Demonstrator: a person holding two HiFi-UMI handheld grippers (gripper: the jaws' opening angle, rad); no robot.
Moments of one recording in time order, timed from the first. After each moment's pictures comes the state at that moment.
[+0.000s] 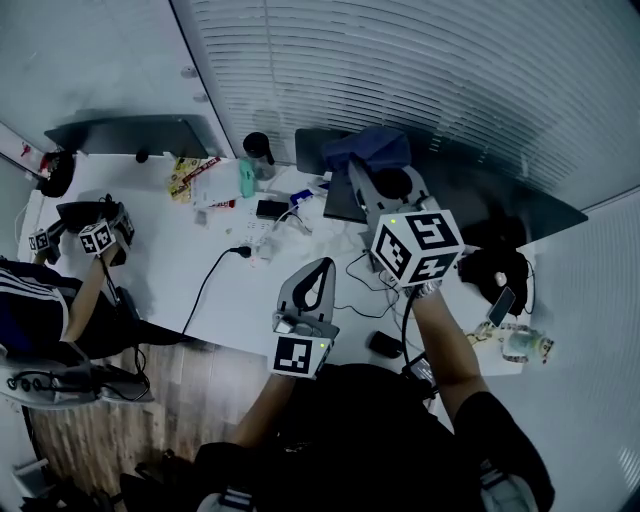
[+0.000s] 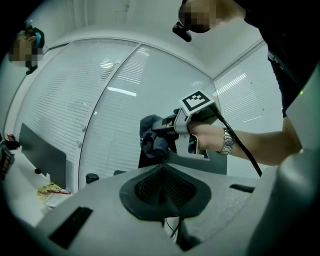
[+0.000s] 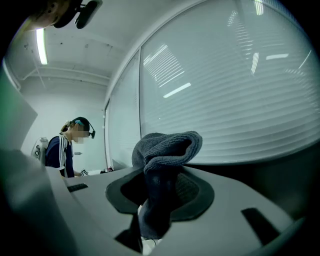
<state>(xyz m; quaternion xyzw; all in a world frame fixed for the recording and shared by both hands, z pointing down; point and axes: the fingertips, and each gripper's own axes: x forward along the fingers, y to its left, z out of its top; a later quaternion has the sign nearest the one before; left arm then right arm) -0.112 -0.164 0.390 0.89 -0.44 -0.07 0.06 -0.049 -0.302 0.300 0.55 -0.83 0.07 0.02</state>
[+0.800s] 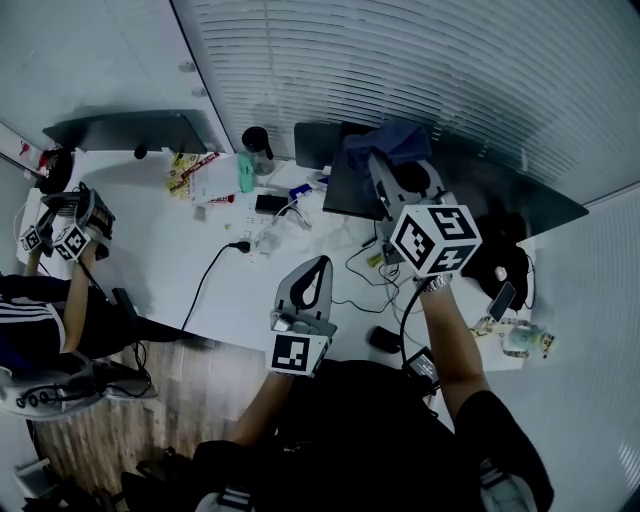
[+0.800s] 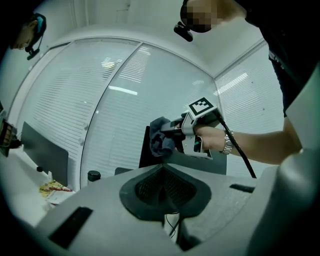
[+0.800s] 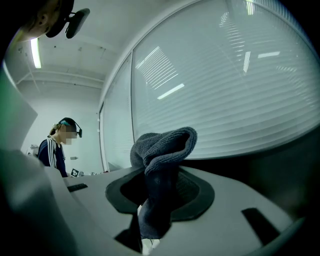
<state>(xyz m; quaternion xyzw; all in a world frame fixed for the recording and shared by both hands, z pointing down) -0.118 -0.157 0.399 0.89 -0.45 -0.06 0.07 -0.016 -0.300 0.306 0.57 -0.82 0.09 0.00</state>
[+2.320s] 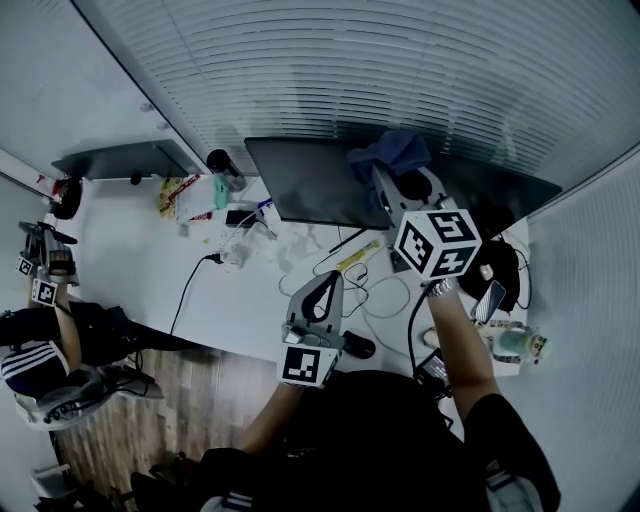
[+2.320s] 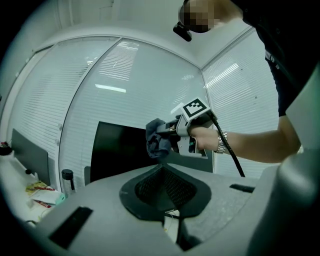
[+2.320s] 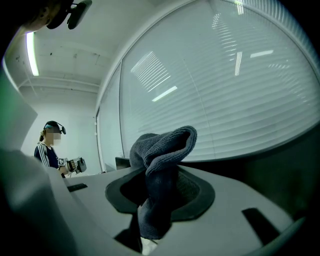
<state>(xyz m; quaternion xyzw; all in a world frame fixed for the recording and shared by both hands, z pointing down) 0.039 -0.104 0.379 0.90 -0.42 -0.03 0.04 0.147 -0.256 0.300 0.57 -0.81 0.10 -0.01</state>
